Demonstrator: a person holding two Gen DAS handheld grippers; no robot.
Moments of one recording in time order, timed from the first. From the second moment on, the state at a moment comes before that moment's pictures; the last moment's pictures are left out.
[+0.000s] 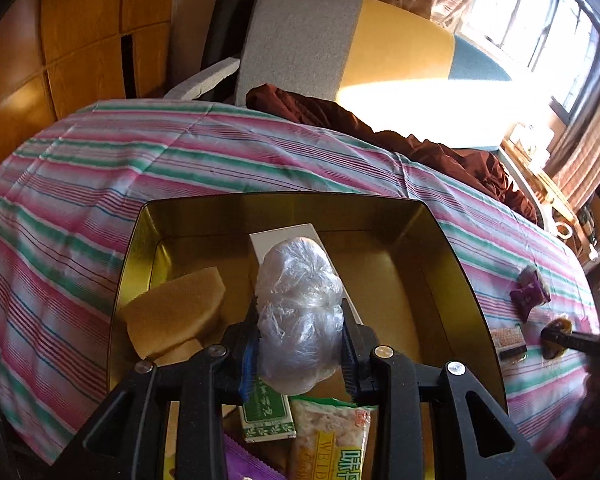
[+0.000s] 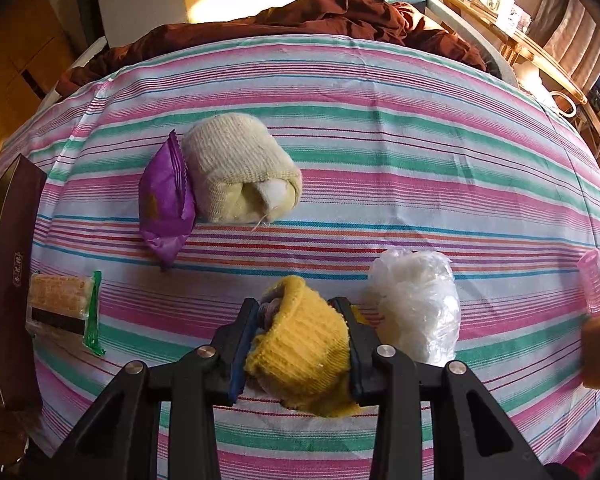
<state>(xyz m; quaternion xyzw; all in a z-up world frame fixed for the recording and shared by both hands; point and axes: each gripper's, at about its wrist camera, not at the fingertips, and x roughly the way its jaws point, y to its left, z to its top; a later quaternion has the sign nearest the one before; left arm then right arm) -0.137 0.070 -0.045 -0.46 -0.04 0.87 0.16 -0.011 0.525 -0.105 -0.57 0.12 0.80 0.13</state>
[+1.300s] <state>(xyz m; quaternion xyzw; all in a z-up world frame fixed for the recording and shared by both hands) -0.054 0.026 -0.022 -0.38 0.01 0.92 0.12 -0.023 0.486 -0.051 -0.50 0.11 0.85 0.10</state>
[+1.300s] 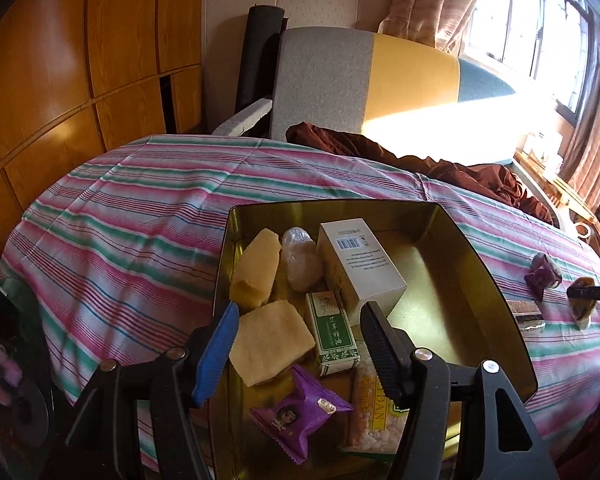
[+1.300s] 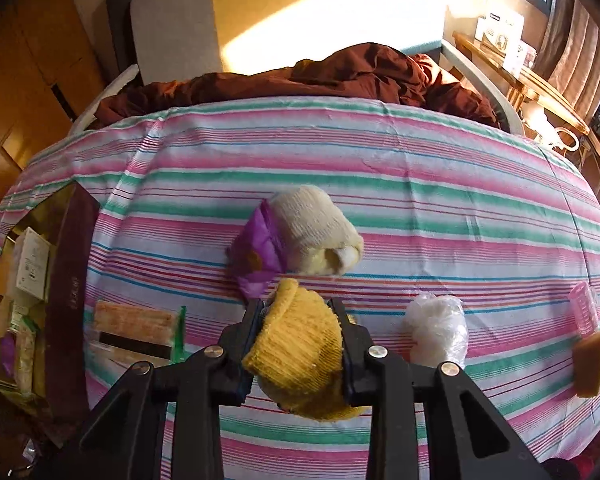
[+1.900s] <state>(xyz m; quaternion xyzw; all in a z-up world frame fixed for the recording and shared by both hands) -0.043 0.005 -0.029 -0.39 -0.03 0.91 0.13 -0.097 0.221 -0.032 -0.52 0.02 0.85 -0.12</state>
